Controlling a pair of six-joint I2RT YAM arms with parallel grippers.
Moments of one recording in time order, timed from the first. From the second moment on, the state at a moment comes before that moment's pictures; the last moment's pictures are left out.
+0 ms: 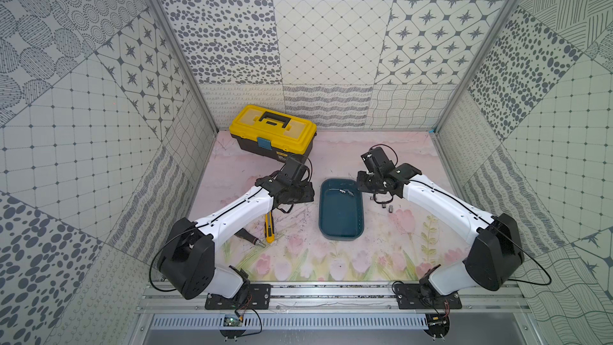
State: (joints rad) left arm -0.55 1.46 1.07 -0.56 0.03 -0.60; right arm 0.56 1.48 1.20 -0.74 0.13 0.60
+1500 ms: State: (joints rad) left arm -0.55 1.48 1.11 -0.56 0.05 -0.60; right arm 0.39 1.67 0.98 -0.71 0.05 0.35
